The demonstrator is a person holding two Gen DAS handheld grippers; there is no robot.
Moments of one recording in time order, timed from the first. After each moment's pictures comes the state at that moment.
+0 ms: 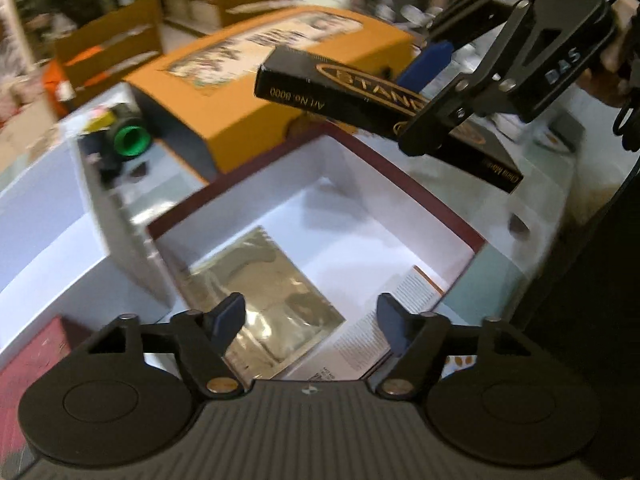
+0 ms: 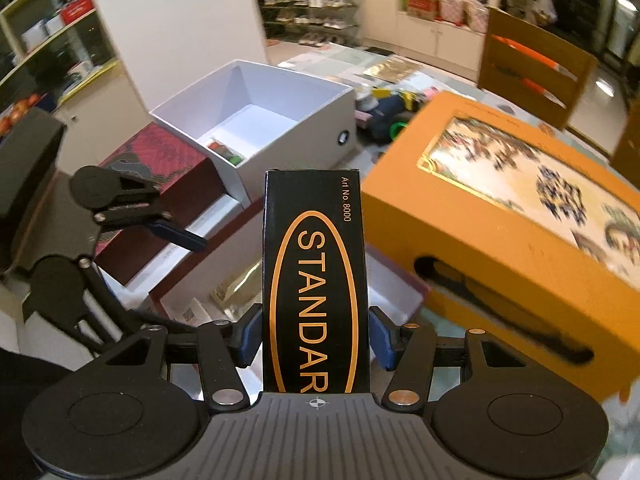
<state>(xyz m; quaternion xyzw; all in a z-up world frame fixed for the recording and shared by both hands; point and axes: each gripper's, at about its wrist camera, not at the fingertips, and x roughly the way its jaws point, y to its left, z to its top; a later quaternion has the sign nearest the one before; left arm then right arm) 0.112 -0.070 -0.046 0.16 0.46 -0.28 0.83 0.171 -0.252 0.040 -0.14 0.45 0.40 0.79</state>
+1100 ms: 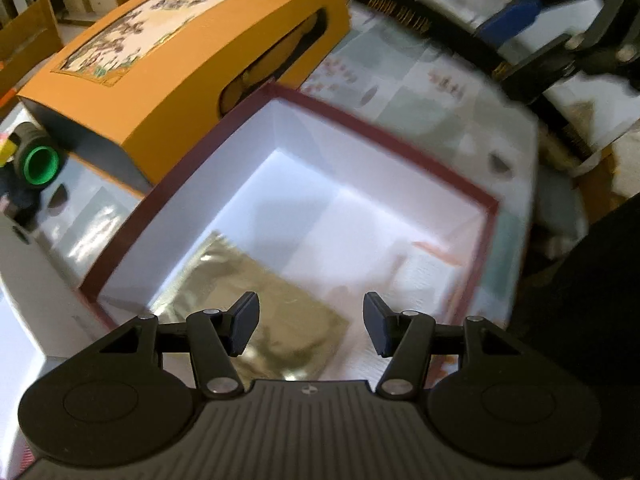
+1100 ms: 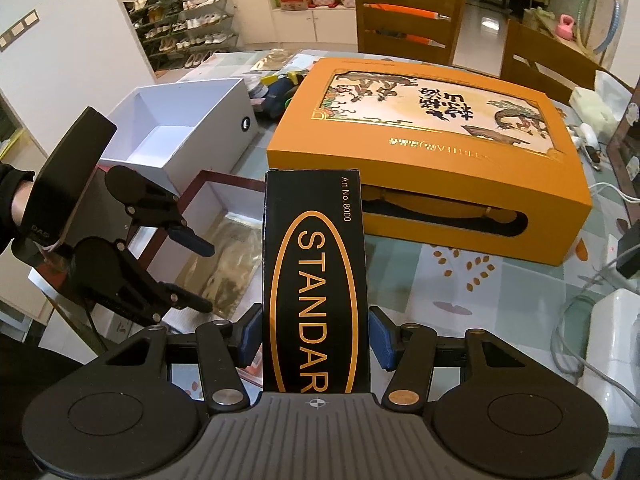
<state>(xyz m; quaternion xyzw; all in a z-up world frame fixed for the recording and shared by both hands) 0.160 -0.086 -0.084 0.25 0.50 -0.36 0.75 0.128 -0.299 0.039 -0.06 0.48 0.25 0.84</state>
